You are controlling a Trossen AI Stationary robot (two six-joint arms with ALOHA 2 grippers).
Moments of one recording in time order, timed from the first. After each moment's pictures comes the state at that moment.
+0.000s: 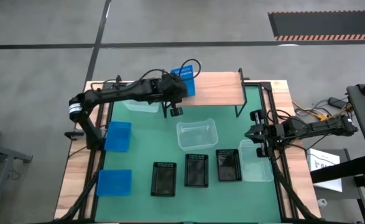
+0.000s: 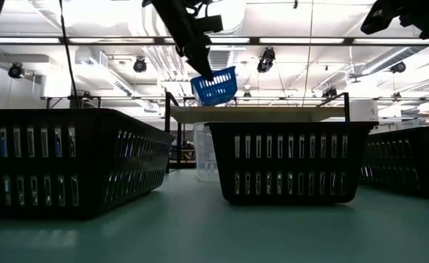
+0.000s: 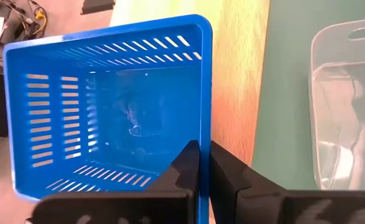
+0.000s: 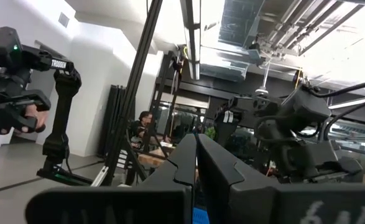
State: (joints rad) left arm 0.27 1.70 1.60 -0.72 -0.30 0.30; right arm 0.10 0.37 0.05 0.76 -0.16 -0.22
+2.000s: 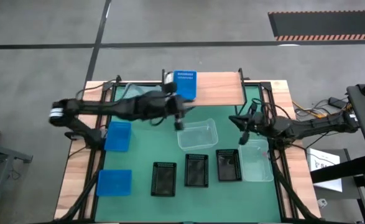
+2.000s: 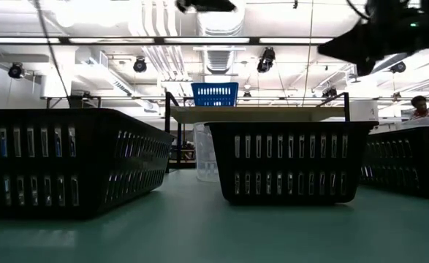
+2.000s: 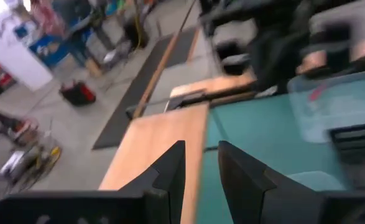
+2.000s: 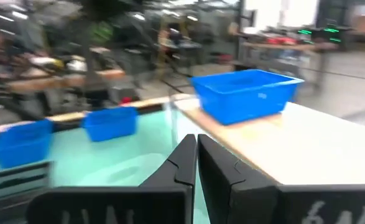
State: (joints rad) left arm 0.04 1.43 1.28 -0.06 -0.28 0.35; right arm 0.10 0.67 0.23 0.35 0.47 0.04
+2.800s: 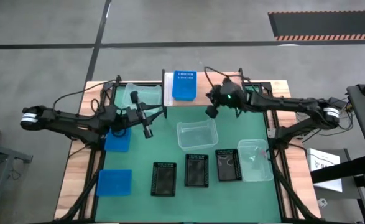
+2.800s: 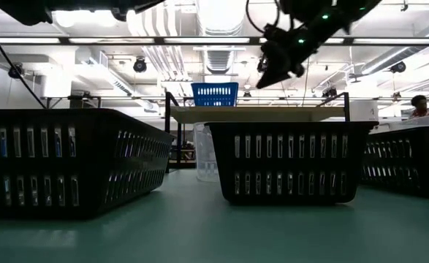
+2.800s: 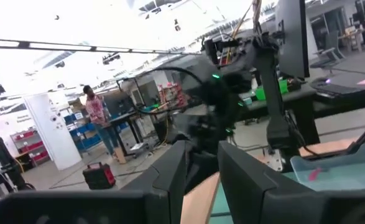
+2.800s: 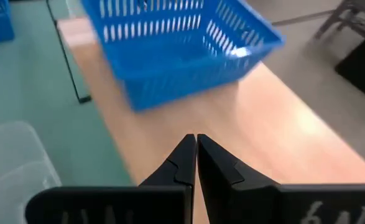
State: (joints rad) left arm -0.01 0.96 0.55 0.68 -0.29 0.42; right arm -0.37 1.37 0.98 -0.17 0.22 -0.07
